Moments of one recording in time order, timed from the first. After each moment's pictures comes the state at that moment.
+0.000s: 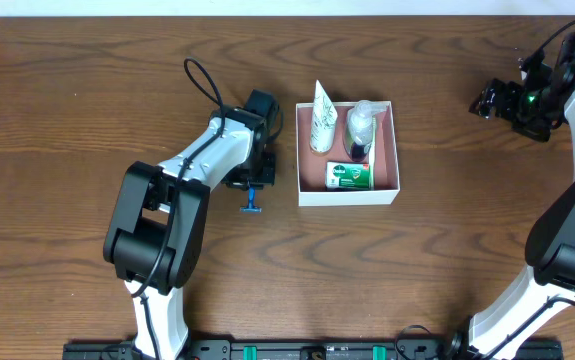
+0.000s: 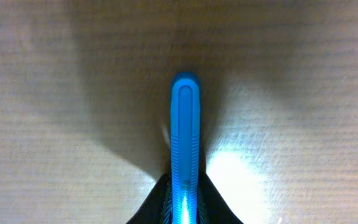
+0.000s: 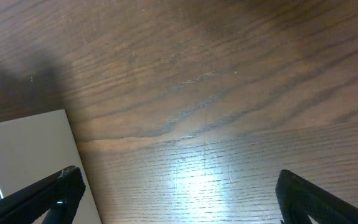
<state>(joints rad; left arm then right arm) -0.38 2.04 1.36 -0.90 0.01 -0.33 -0.33 2.00 1.70 -1.00 -0.32 0.04</state>
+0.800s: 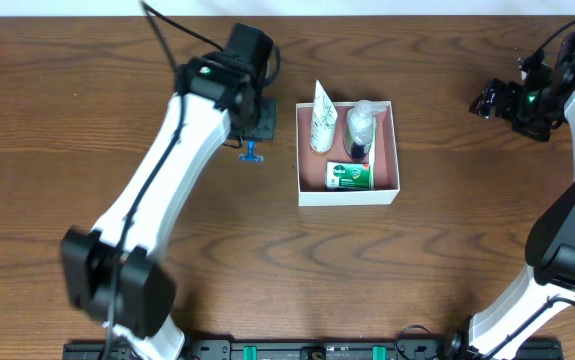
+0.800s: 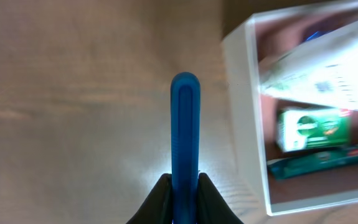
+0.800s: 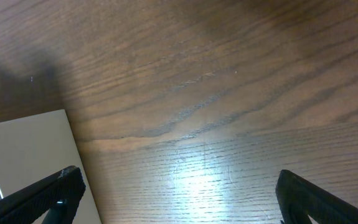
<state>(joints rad) -0.39 1.78 1.72 -1.13 0.00 -0.25 -0.33 2.00 1.70 -1.00 -0.32 0.04</state>
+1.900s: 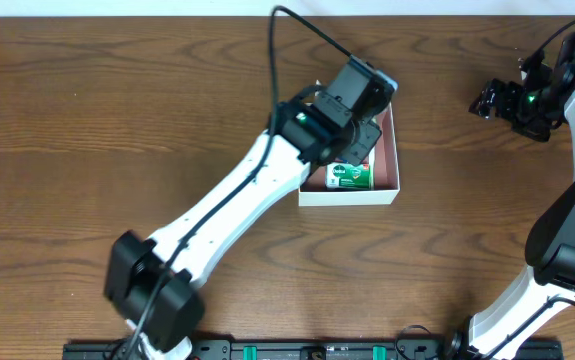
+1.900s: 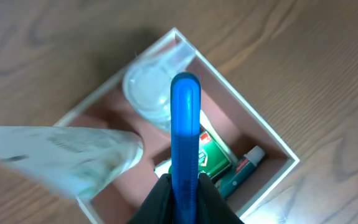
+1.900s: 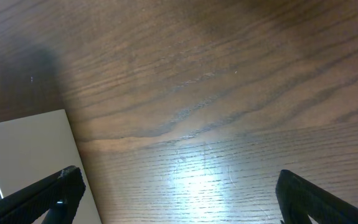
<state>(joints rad) -0.75 1.87 1.73 -0.82 -0.01 -0.04 -0.33 2.00 1.70 -1.00 -0.32 0.04</state>
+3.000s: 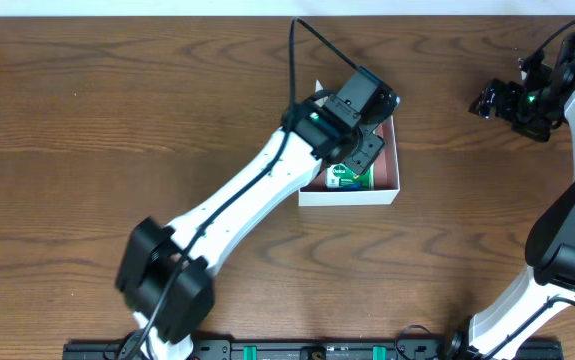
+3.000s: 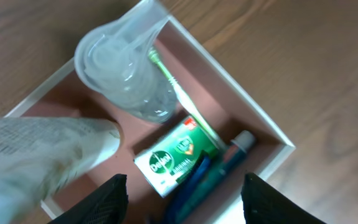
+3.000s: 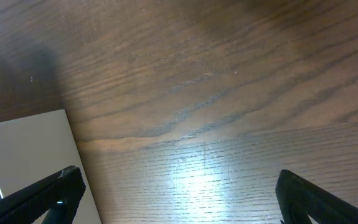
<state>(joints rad) -0.75 1.87 1.72 -0.85 0.06 -0.05 -0.33 2.00 1.70 -1.00 -0.32 0.04</state>
